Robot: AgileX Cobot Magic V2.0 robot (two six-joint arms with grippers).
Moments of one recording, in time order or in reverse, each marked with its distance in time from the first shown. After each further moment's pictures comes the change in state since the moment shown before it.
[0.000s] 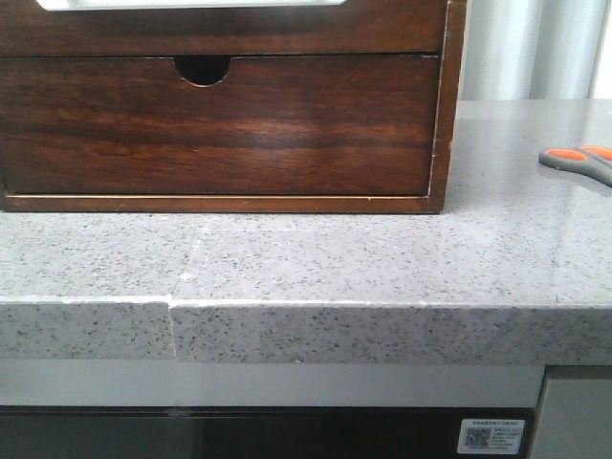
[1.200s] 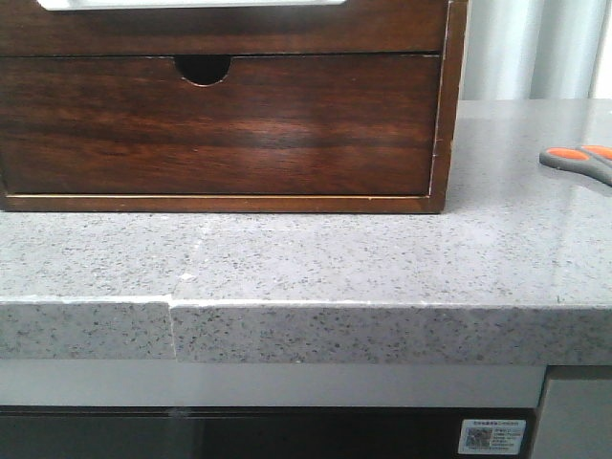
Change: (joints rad) left arm 0.000 0.000 0.000 0.042 -0.192 0.000; right arm 0.000 0.000 0.002 -0.070 -0.236 0.000
